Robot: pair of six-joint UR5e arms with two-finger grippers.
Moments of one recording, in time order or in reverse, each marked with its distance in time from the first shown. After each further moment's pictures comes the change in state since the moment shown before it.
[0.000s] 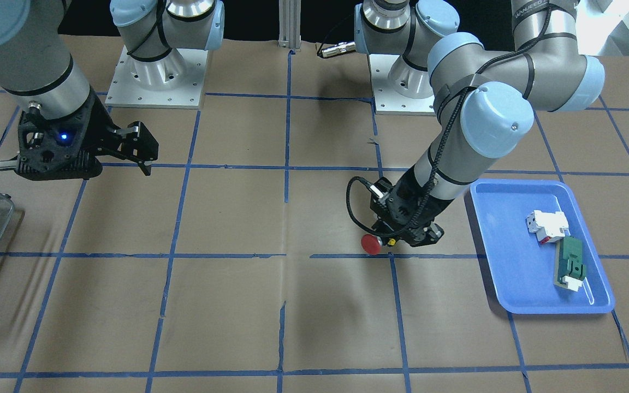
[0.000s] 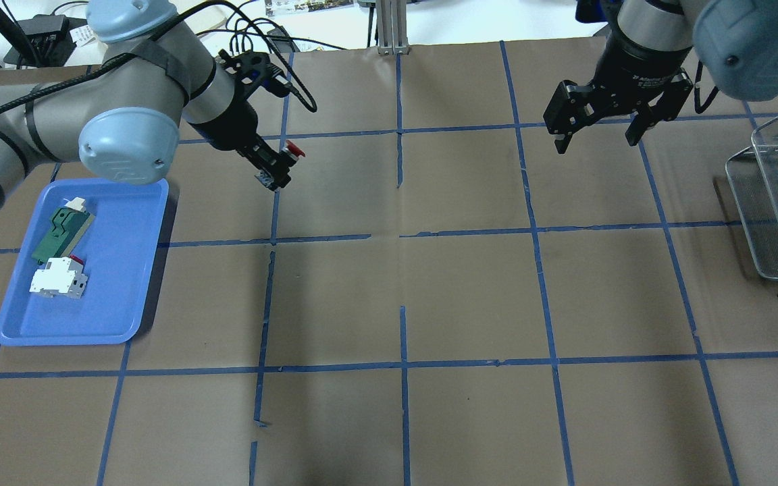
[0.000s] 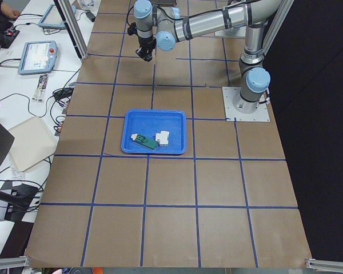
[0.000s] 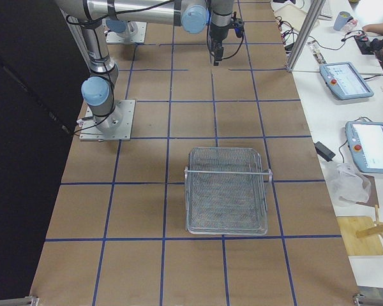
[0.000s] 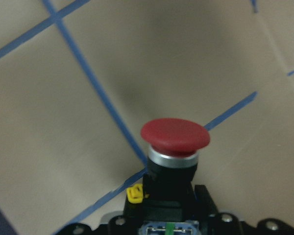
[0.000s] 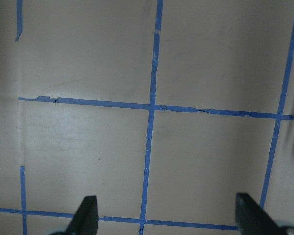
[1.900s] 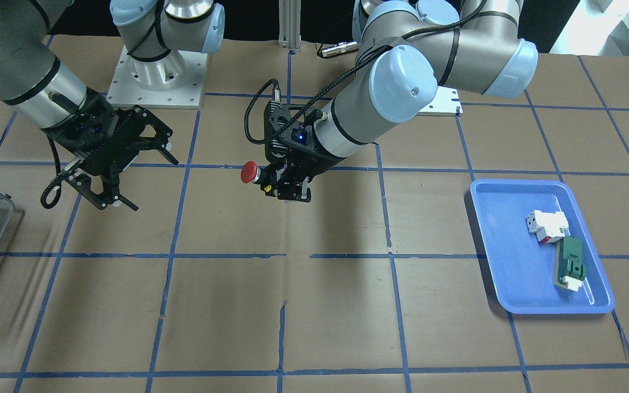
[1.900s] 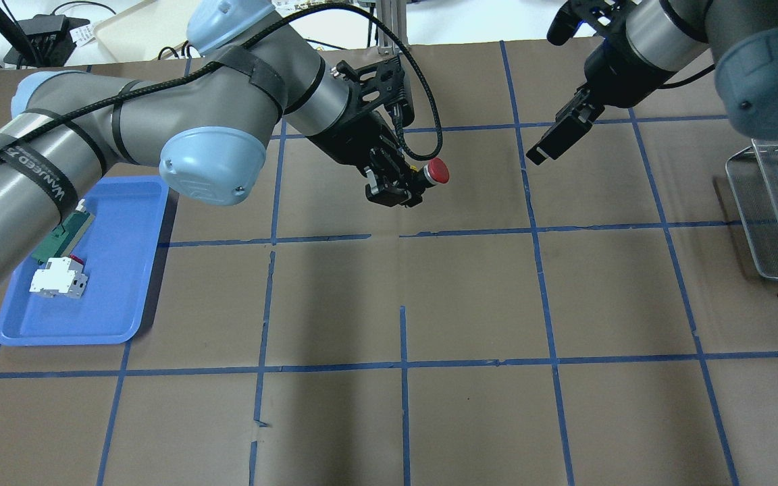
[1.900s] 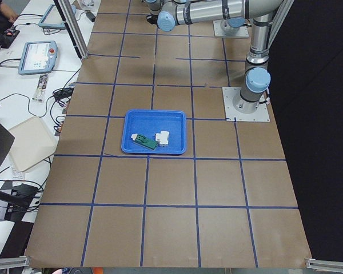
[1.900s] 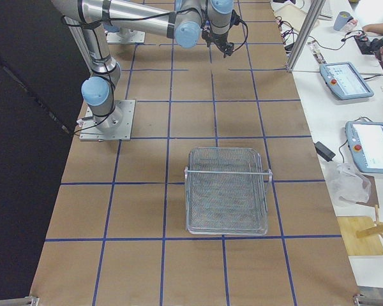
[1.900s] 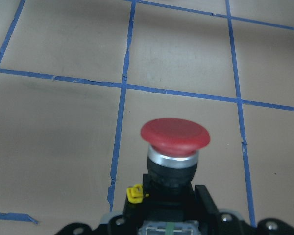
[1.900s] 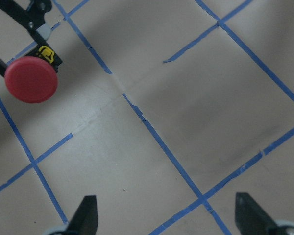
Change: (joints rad) left arm -0.193 0.023 0.020 -0.037 -0.306 0.334; right arm -0.037 -0.034 0.135 -0.158 0.367 -0.938
